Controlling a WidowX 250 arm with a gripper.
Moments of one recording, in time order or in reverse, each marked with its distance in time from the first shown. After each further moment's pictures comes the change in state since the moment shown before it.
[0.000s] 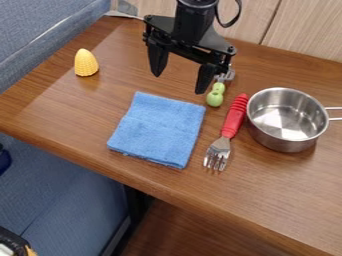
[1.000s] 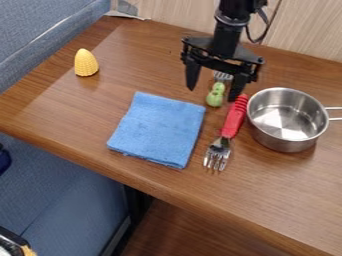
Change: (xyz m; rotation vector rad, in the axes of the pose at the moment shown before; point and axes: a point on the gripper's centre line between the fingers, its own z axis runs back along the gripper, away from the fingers) arm 0.043 -0.038 -0.060 -0.051 0.134 0.084
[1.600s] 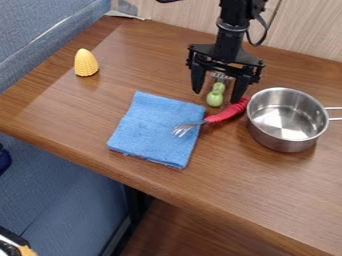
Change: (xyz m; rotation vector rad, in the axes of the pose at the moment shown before) arm 0.020 0.000 -0.018 -0.037 -0.001 0.008
